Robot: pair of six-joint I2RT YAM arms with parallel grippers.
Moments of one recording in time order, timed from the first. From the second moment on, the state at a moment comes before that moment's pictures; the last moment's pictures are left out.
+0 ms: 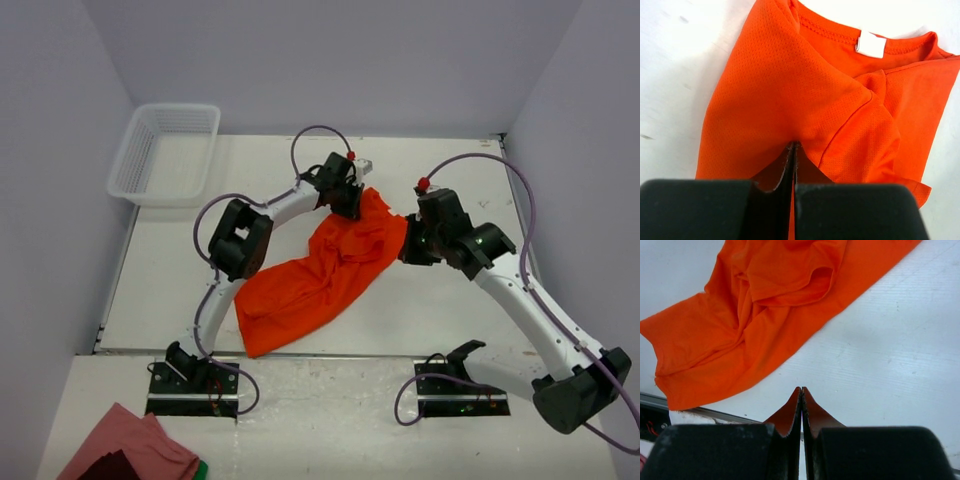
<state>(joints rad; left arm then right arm) -0.64 2.41 1.95 -0.42 0.29 -0.23 0.50 1.08 1.10 -0.92 0.04 0.53</state>
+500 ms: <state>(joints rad) -0.34 2.56 2.17 -0.40 0.40 -0.26 0.67 1.68 1.31 -0.80 -0.04 0.49</state>
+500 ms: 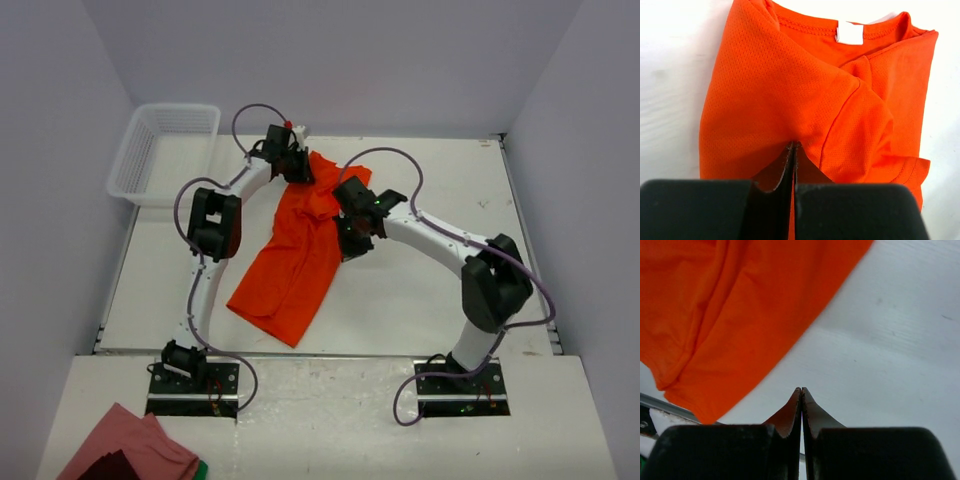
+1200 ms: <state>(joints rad) -0.23 2.46 1.97 -0.30 0.39 -0.28 0.89 2.15 1.63 -0.72 -0.23 0.49</state>
